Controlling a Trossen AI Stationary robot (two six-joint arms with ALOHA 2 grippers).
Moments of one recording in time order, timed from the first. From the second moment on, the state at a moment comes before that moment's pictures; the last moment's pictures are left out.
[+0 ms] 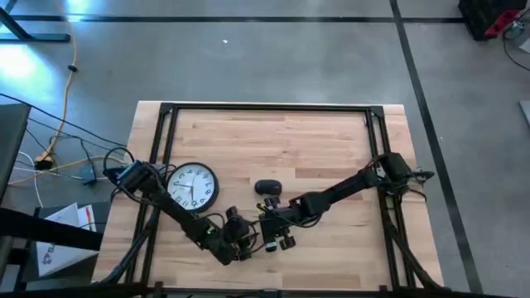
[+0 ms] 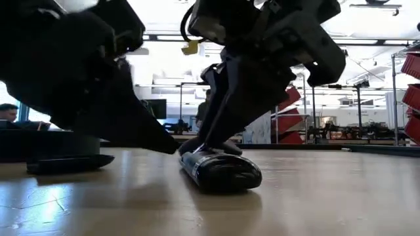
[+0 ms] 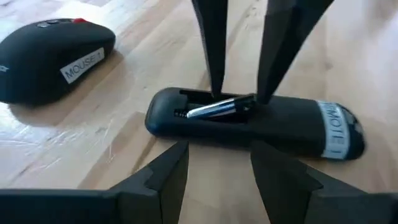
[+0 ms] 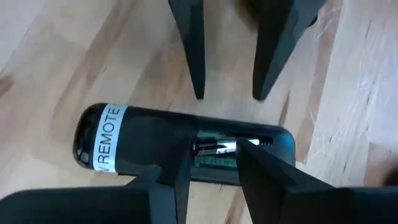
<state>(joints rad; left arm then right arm) -0.66 1.99 0.91 0.24 -0.80 -0.72 0.35 2.03 1.33 -0.26 0.05 -0.08</state>
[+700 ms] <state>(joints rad) -0.64 2.02 0.91 0.26 -0.79 -0.72 0.33 2.04 1.33 -0.26 0.02 -0.08</state>
